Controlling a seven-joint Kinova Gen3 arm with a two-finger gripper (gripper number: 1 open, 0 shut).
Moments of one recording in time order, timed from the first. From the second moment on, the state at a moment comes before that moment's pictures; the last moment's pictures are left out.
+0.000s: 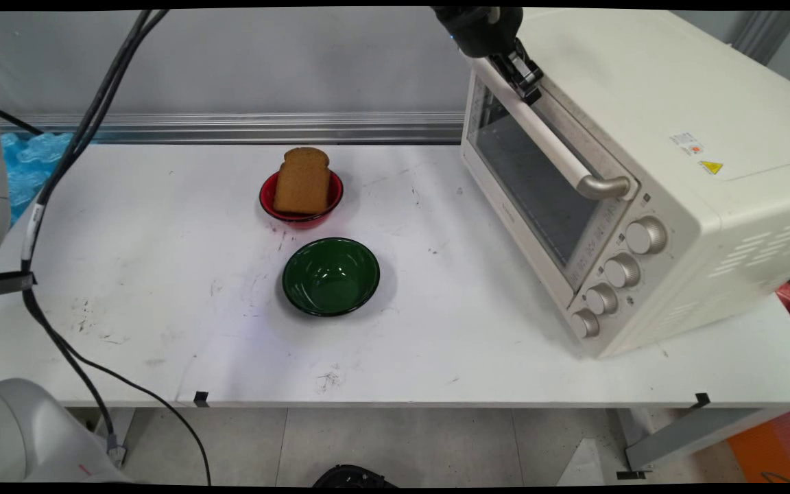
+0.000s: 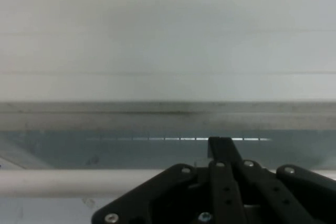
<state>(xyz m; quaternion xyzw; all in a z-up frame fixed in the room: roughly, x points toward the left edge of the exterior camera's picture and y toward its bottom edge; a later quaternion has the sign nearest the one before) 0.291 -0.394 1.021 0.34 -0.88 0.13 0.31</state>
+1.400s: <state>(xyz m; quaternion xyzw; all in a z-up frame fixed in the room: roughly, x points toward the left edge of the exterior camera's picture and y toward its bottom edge) 0.318 -0.373 0.991 0.36 -0.88 0.12 0.30</state>
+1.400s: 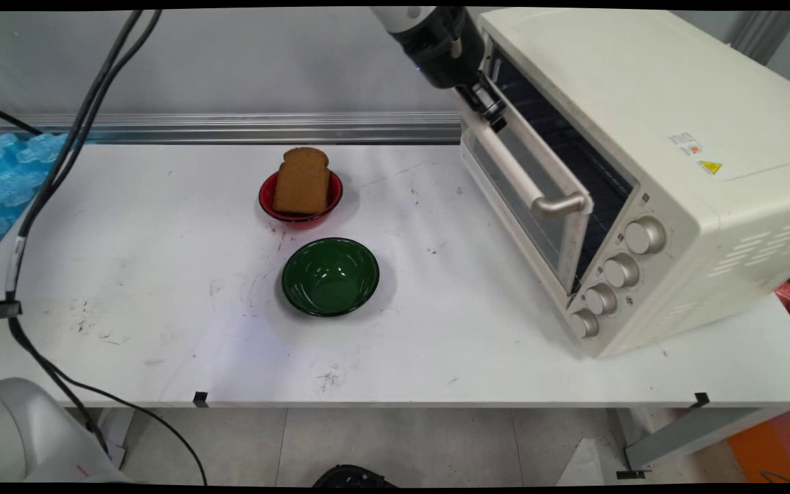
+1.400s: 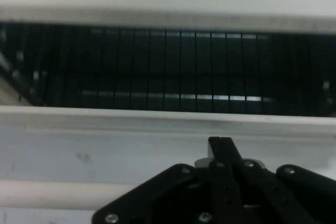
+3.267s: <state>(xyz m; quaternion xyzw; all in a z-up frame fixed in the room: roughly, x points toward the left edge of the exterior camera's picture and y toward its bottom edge) 0.403 -0.297 0.922 0.35 -0.90 0.10 0.26</state>
